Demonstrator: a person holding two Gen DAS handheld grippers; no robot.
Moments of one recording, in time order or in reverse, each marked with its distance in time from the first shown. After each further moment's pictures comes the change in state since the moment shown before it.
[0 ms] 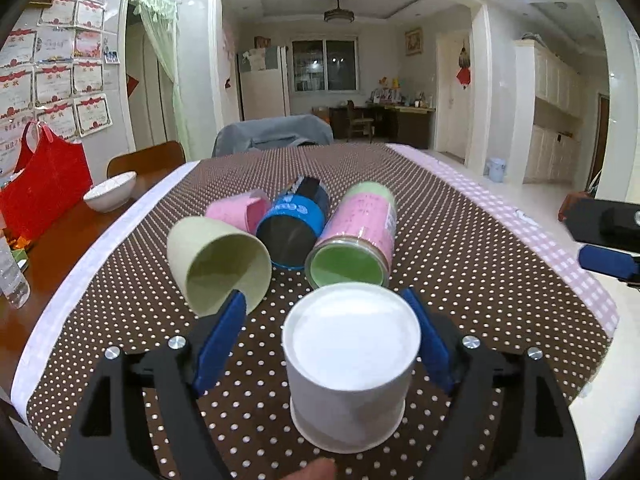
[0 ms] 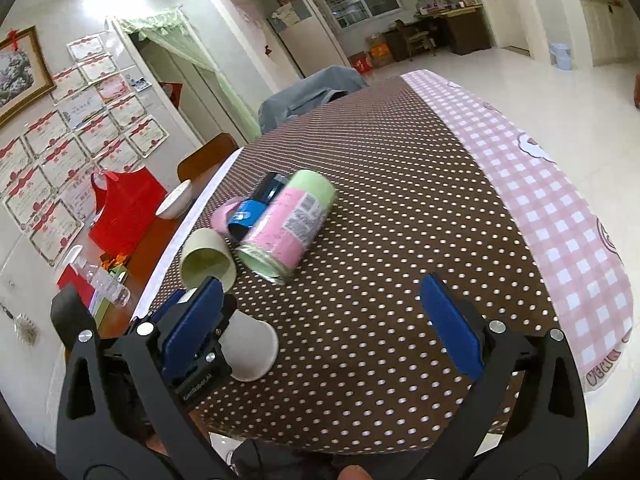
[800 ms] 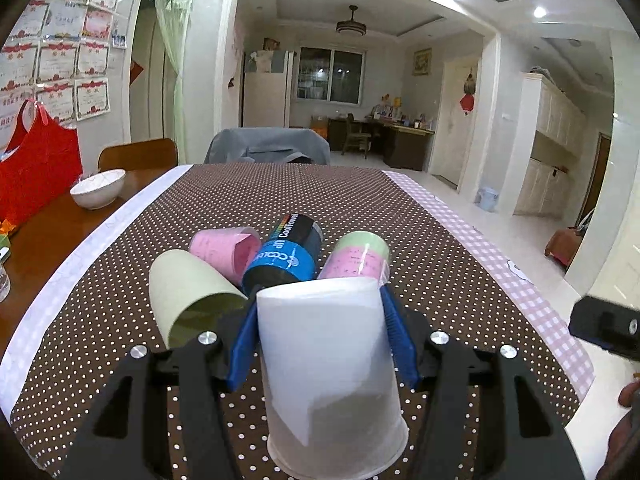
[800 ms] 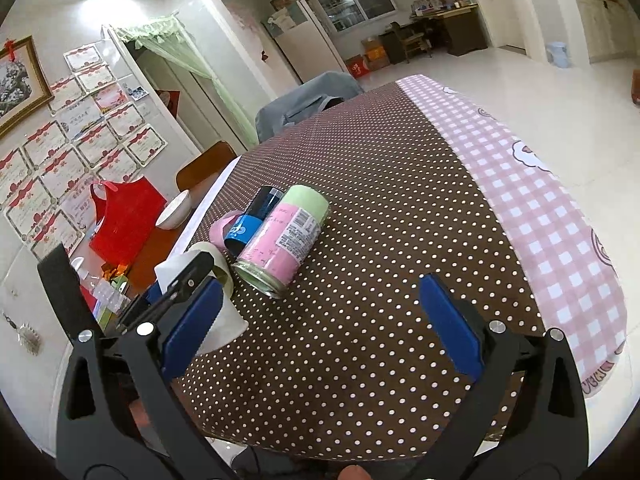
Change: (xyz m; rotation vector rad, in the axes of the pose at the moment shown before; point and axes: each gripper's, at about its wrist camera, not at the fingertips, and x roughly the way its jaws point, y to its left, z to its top) left arm 0.021 0.004 0.042 -0.102 -0.034 -0.051; right arm 0.000 -0.023 0.014 0.046 -0.007 -0.011
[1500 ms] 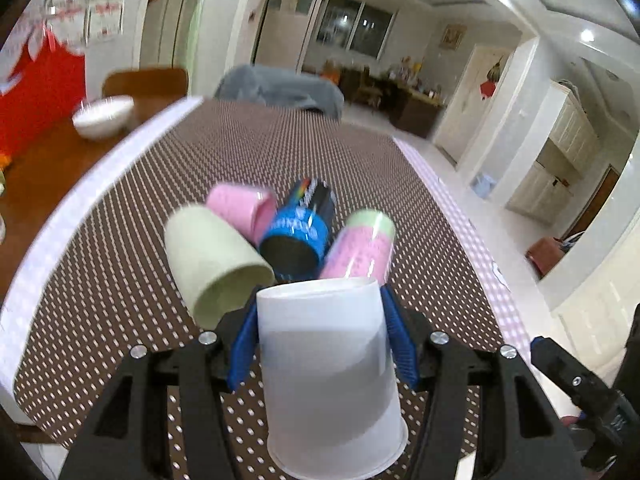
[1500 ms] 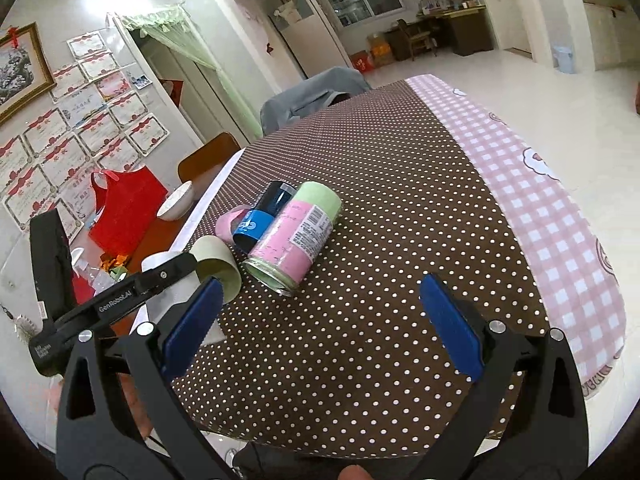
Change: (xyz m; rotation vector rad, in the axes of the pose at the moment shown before) left arm -0.017 0.041 0.033 -0.184 0.205 -0.051; right arm 0.005 0.021 0.004 -0.041 0.022 0.003
